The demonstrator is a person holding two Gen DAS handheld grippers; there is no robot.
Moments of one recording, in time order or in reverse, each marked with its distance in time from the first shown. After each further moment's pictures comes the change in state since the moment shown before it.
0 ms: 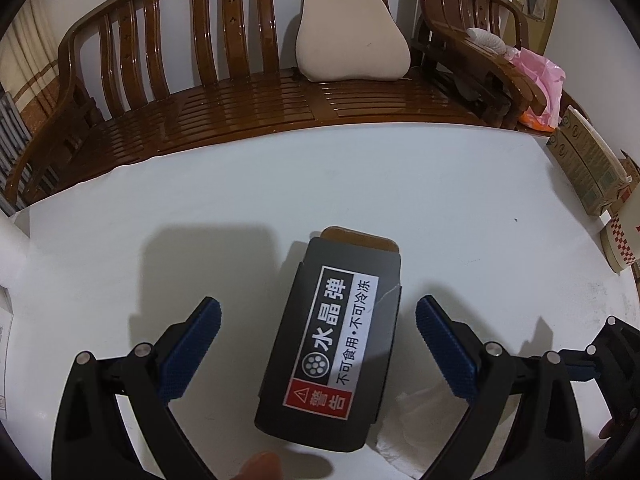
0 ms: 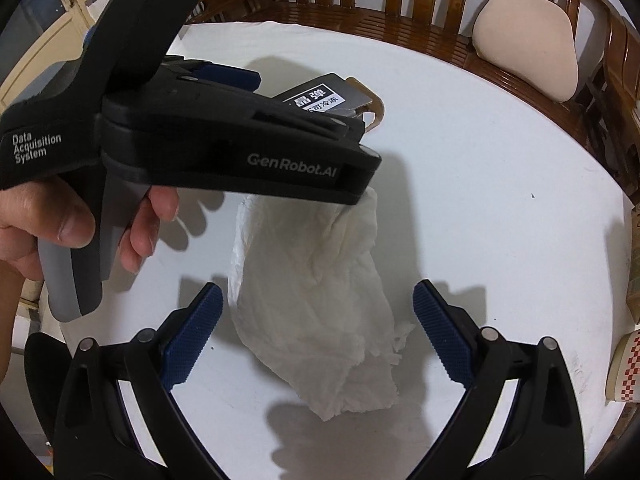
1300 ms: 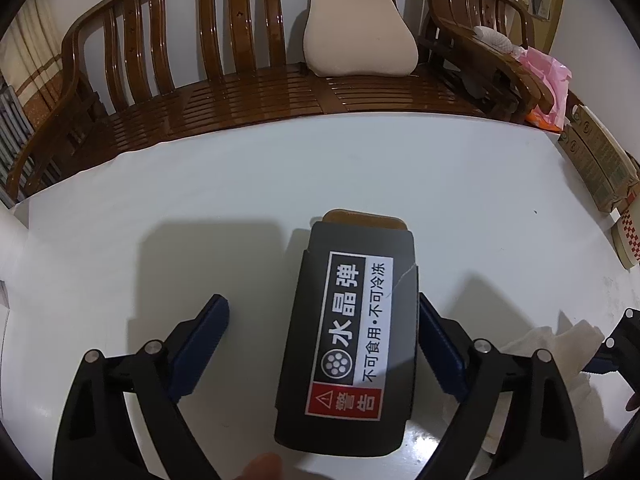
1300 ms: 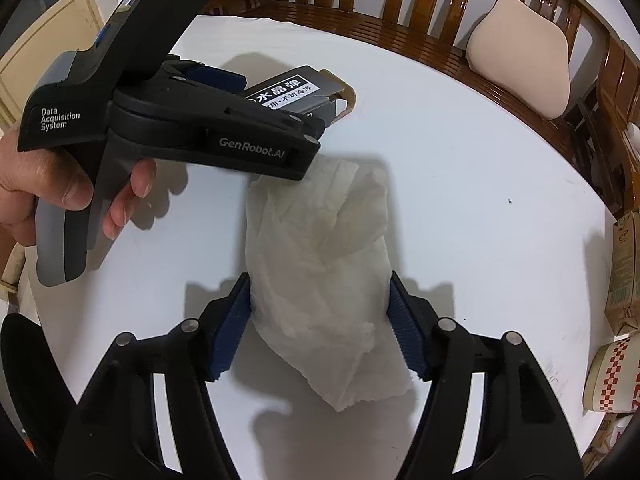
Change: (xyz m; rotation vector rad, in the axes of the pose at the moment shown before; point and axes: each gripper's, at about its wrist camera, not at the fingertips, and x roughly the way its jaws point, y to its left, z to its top) left arm 0.012 0.012 -0.009 -0.006 0.001 0.013; right arm 0.003 -0.020 -0.002 -0.072 -0.010 -0.051
